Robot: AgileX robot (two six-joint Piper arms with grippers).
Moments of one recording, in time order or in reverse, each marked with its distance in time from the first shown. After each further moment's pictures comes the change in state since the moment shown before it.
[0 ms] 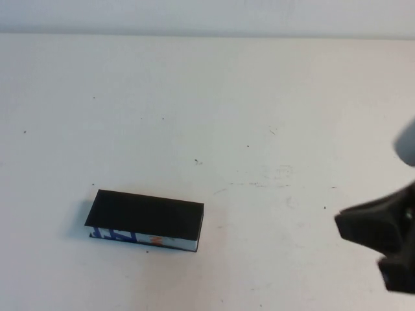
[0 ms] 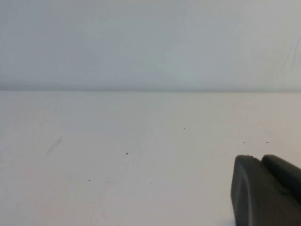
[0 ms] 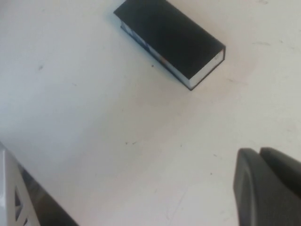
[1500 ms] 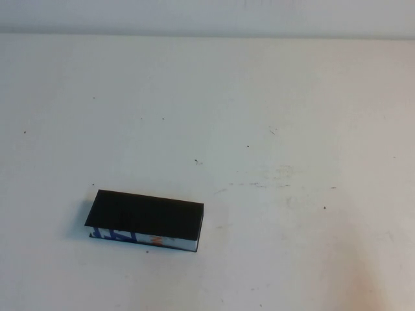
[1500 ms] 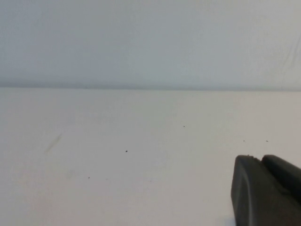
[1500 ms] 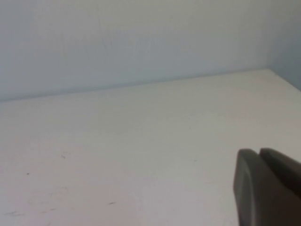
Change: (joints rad) right arm -0.691 -0.832 1.017 -0.264 -0.932 0.172; left arm 0.000 0.000 0.012 -0.011 -0.005 0.003
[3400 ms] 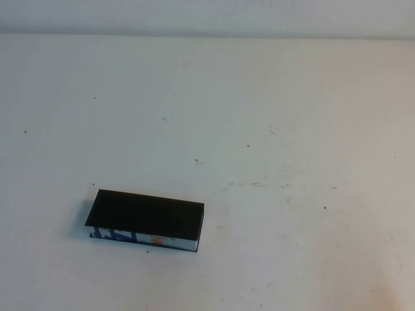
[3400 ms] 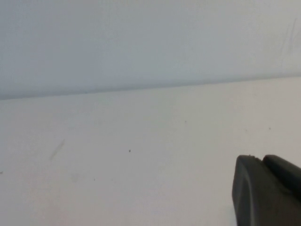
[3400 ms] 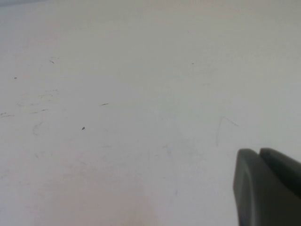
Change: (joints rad) right arm -0.007 -0.113 0.028 0.079 0.334 -0.075; left arm 0.009 -0.007 0.002 0.927 0.028 -0.833
